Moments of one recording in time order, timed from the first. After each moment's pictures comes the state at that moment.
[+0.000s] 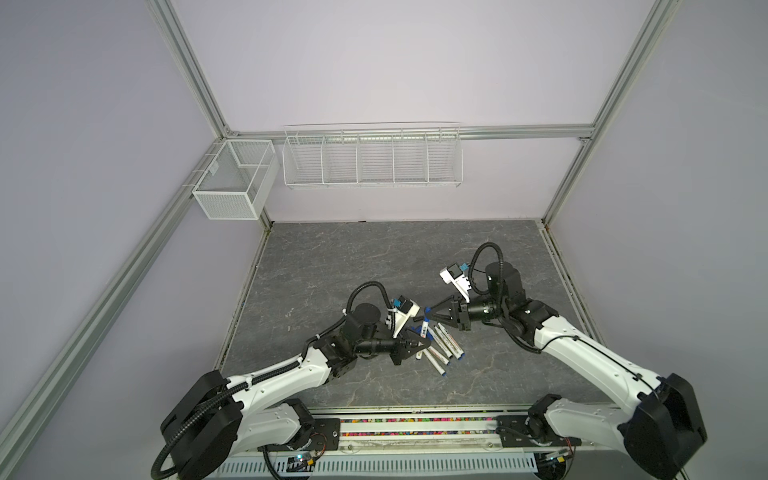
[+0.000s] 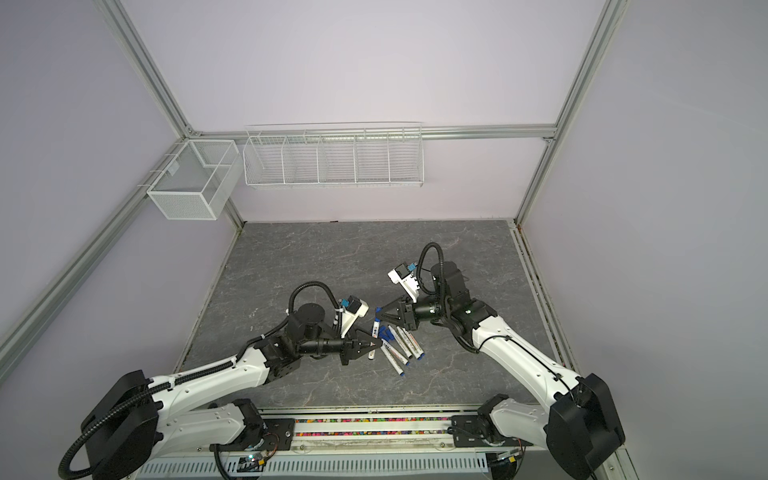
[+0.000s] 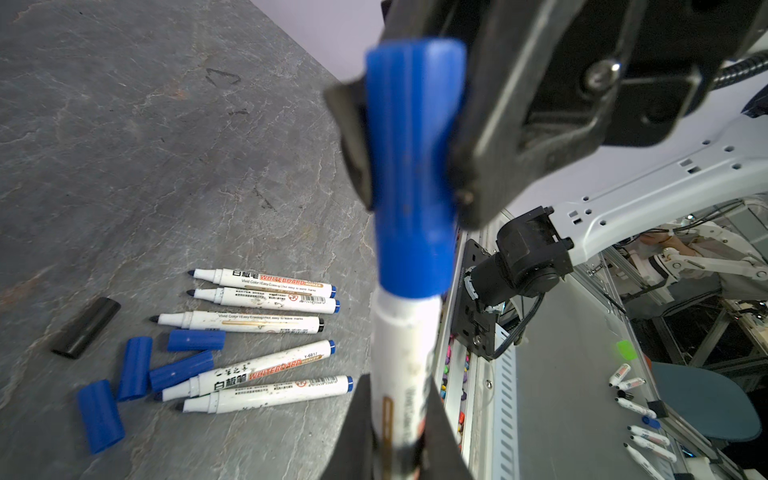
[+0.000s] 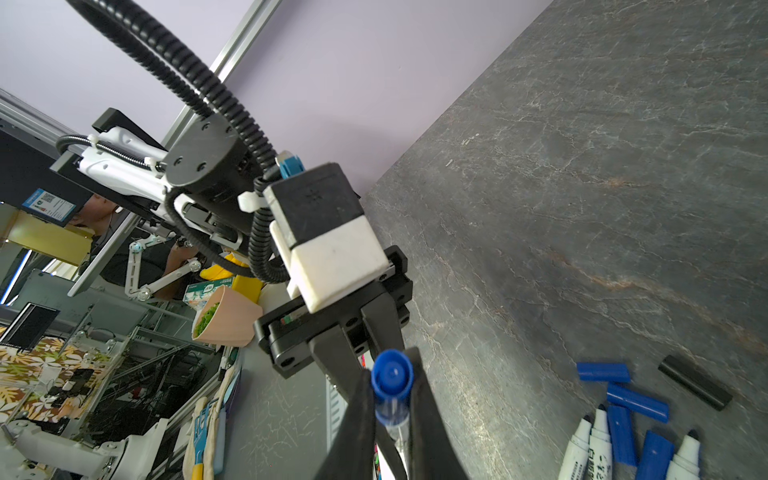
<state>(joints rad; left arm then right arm) -0.87 1.17 0.54 0.26 0.58 -0.37 0.55 1.19 0.83 -0.16 -0.98 0.30</state>
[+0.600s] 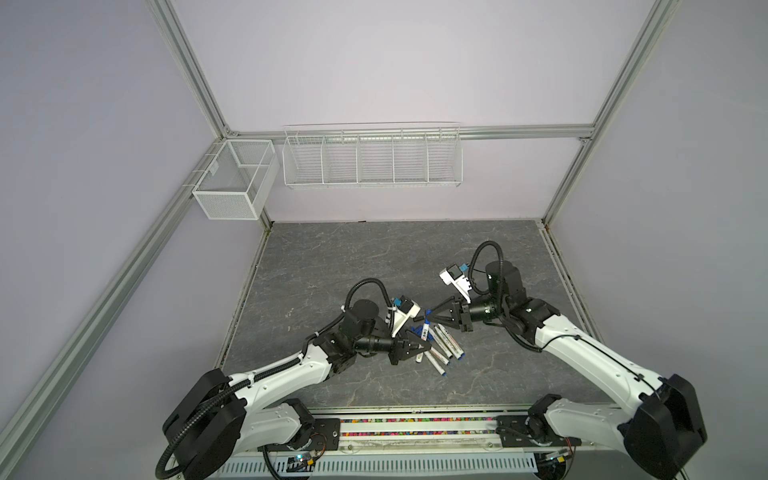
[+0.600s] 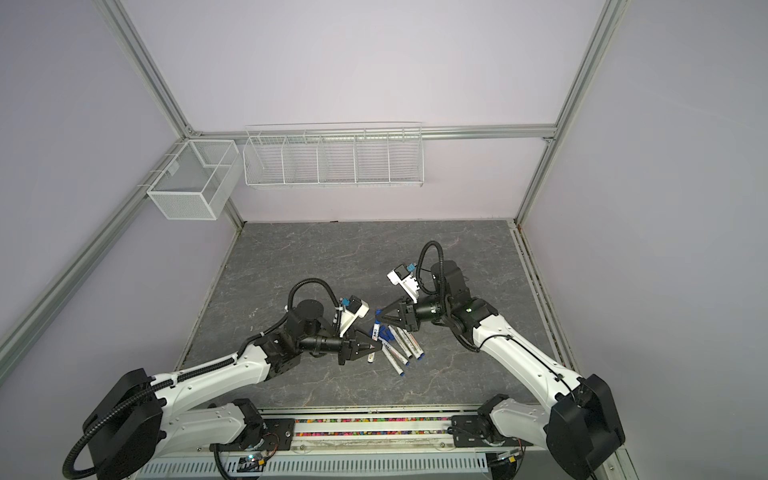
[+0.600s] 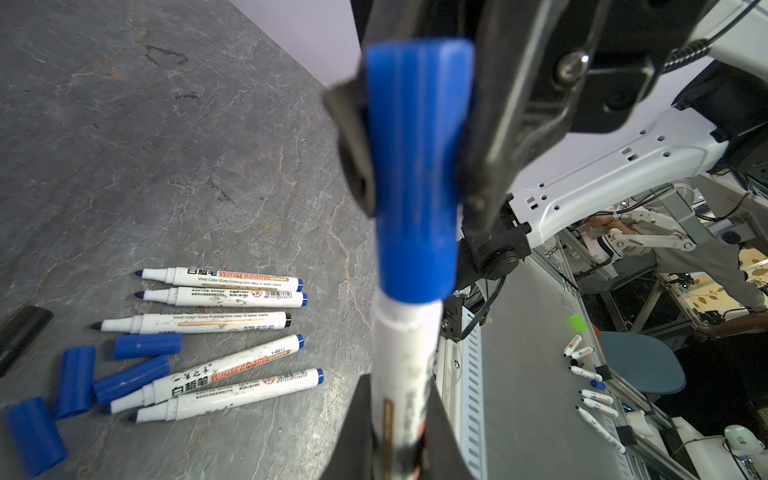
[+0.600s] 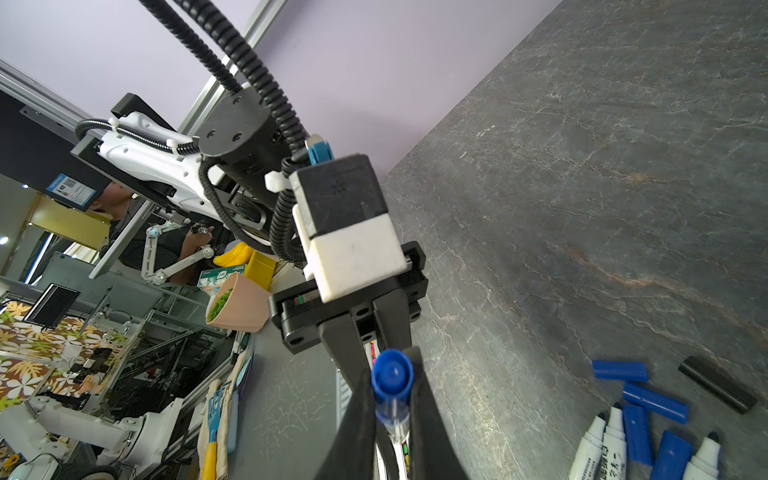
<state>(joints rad) -0.84 1.20 0.55 0.27 0.73 -0.38 0.55 1.20 0.84 -0.20 -1.02 0.28</state>
